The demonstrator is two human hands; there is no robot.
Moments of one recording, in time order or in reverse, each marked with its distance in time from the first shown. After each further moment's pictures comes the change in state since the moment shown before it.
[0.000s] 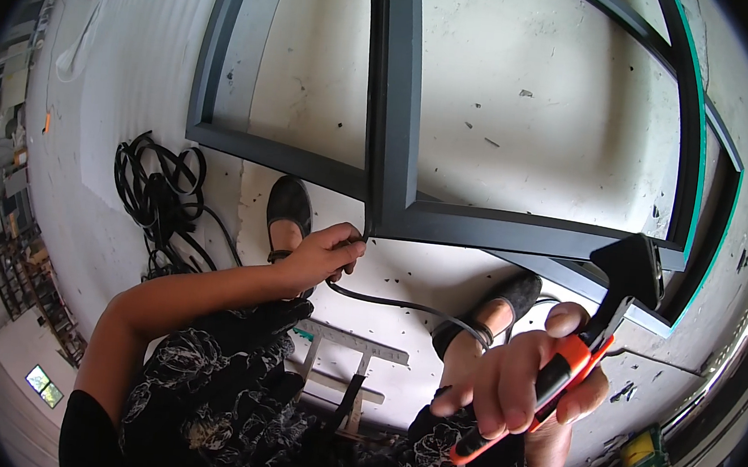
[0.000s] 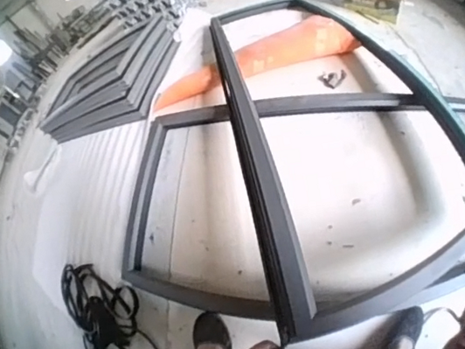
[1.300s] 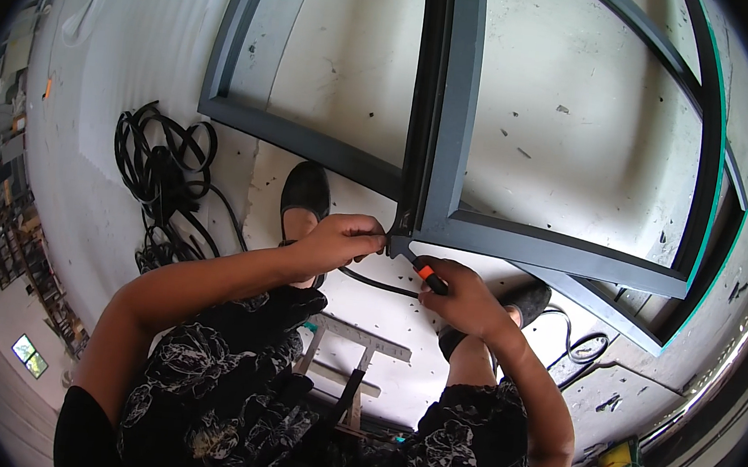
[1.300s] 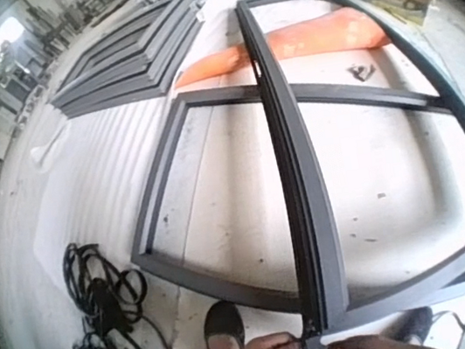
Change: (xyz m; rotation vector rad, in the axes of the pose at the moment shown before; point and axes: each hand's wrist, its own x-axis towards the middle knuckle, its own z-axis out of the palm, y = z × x) left_hand 0.005 0.007 -0.018 0.005 -0.053 0.100; right_hand 0.005 0.046 -0.107 -1.487 0.436 1.048
